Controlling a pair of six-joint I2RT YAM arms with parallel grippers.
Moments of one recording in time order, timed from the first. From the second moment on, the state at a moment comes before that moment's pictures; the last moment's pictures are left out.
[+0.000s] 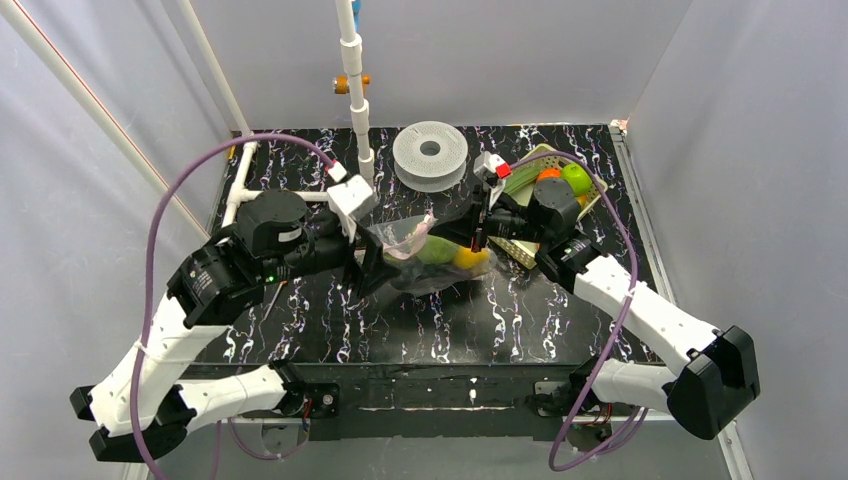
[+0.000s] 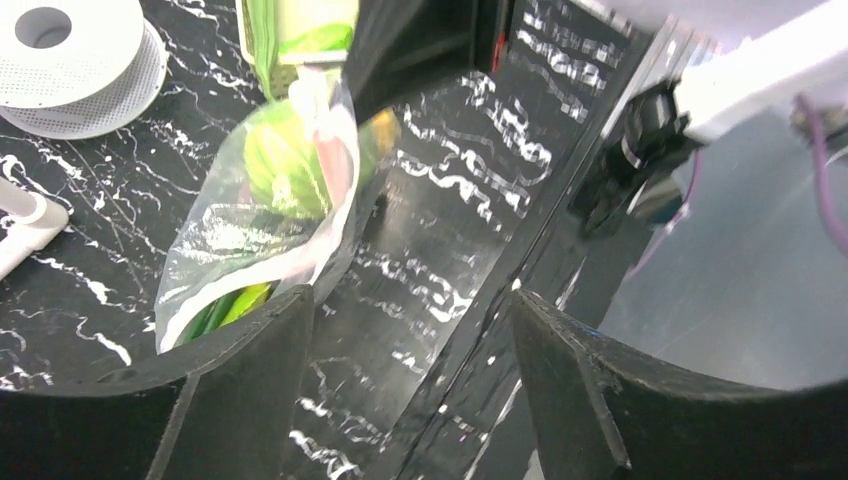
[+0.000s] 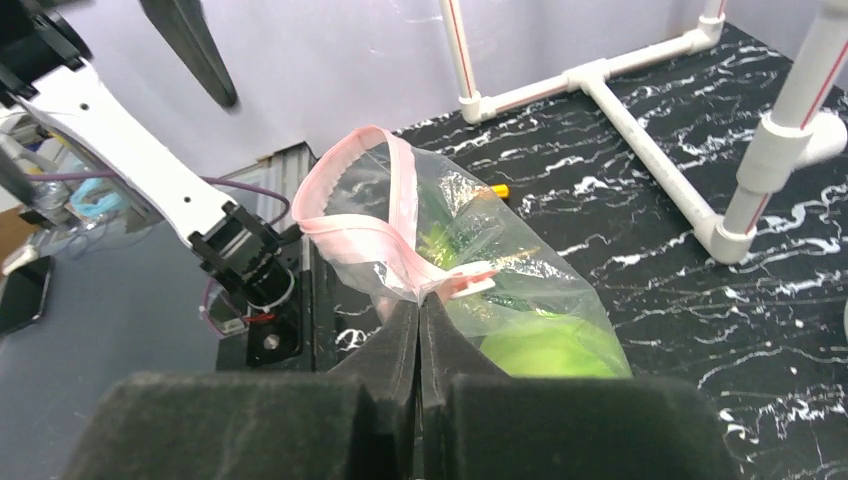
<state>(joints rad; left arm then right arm) -0.85 0.95 1.46 -0.95 0.20 -0.03 0.65 1.16 0.94 0.29 -0.78 0.28</state>
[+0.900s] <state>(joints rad) -0.76 1.21 1.52 -0.92 0.37 -0.21 0.64 1.07 0.85 0.24 -0.76 0.20</state>
